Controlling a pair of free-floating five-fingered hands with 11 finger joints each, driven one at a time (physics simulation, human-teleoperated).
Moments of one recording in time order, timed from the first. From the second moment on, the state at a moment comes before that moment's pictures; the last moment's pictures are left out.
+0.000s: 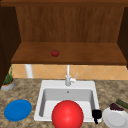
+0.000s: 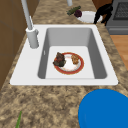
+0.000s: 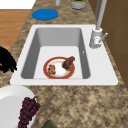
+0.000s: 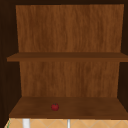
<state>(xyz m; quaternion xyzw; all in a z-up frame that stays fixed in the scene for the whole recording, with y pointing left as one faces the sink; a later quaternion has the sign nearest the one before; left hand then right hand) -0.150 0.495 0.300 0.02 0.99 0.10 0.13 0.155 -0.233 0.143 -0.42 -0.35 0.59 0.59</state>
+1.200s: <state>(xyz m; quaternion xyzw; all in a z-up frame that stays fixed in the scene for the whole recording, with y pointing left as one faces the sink) -0.152 0.429 0.336 0.02 0.98 0.14 0.10 0.155 -0.233 0.143 -0.42 -0.35 0.59 0.59</state>
